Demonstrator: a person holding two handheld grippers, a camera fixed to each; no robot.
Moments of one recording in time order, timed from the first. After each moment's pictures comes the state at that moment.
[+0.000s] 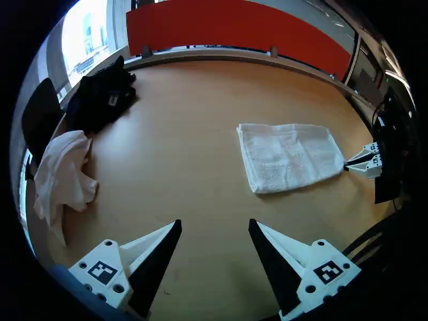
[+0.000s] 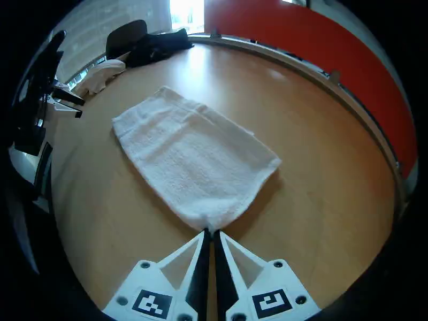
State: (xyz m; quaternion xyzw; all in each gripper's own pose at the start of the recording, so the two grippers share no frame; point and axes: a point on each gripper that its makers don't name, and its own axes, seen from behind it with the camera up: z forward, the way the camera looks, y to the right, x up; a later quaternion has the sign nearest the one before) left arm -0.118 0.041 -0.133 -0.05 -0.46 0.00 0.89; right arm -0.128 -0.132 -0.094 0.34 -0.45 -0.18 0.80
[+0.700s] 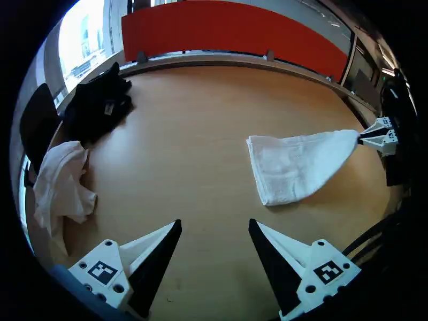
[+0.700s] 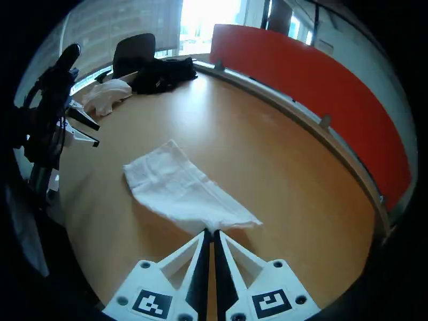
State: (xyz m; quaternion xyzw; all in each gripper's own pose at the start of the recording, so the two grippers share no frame) left arm -0.109 0.045 -0.117 -0.07 -0.45 0.00 0.89; right arm -0.025 -0.154 -0.060 0.34 -0.38 -0.22 0.83
